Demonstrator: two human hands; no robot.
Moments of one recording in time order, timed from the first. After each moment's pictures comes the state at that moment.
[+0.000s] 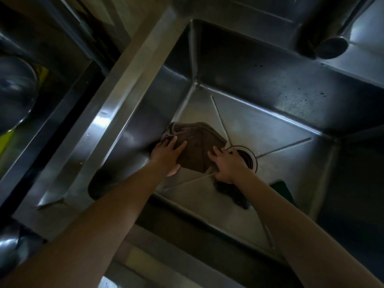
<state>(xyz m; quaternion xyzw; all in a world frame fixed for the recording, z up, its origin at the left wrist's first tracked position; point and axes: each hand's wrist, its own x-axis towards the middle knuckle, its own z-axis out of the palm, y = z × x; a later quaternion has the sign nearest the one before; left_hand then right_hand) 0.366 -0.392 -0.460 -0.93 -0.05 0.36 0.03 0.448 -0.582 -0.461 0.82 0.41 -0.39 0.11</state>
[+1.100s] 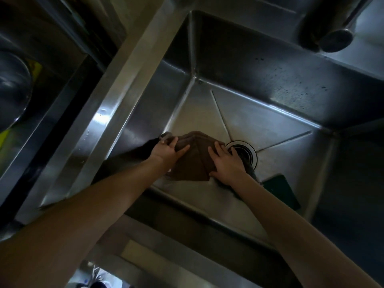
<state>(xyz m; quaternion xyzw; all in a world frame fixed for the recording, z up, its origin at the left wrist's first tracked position) 0.368 -0.387 -0.454 -0.89 0.07 0.44 0.11 0.426 -0.584 -0.469 0.86 0.36 -0.35 0.07</state>
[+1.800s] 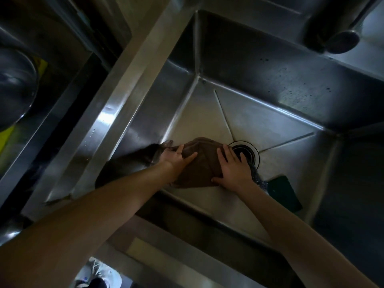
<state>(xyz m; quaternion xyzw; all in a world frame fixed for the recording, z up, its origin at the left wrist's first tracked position) 0.358 -0.413 -0.442 -0.88 0.07 0.46 0.10 0.412 -0.603 -0.478 0.88 0.32 -0.34 0.06</state>
